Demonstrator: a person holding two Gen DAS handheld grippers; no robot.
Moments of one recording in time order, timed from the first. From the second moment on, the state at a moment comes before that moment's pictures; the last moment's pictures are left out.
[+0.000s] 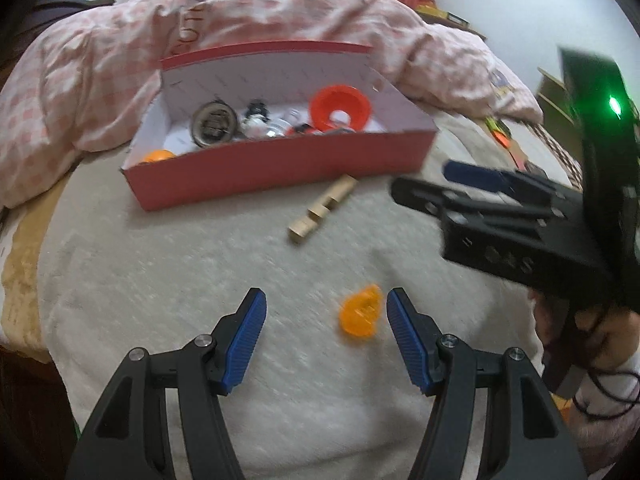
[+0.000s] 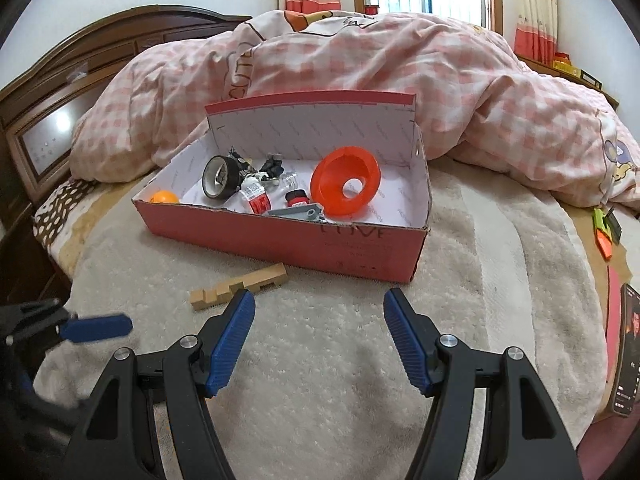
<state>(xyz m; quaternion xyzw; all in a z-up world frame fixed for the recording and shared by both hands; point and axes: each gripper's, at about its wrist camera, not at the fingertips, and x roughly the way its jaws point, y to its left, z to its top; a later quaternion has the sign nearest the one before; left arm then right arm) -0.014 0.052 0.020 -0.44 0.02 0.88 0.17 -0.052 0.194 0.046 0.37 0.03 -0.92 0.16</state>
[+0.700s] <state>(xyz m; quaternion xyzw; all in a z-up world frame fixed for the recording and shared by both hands) -0.015 0.049 0.009 -0.43 0.03 0.89 0.15 -0.047 0.189 0.038 0.38 0.02 -0.91 0.18</state>
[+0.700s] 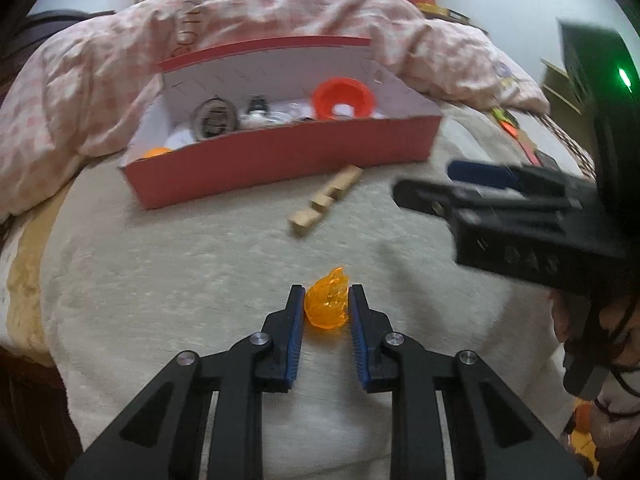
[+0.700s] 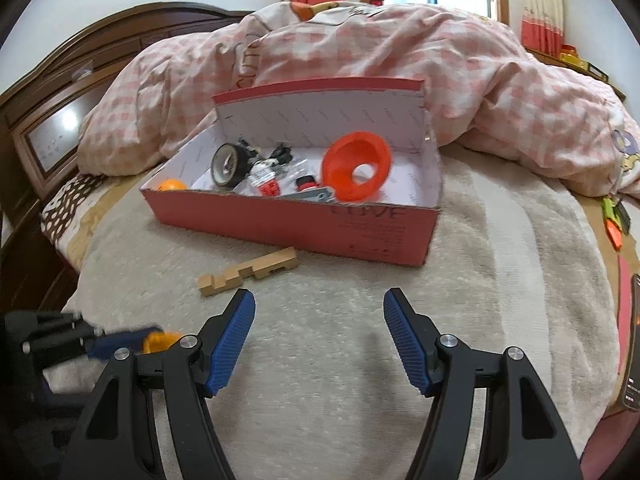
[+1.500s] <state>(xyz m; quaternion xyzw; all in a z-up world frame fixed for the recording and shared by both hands) -0.036 -0.006 0.001 -0.44 -0.03 0.89 0.08 -0.095 0.117 0.012 0.43 0.13 -0.85 0.28</state>
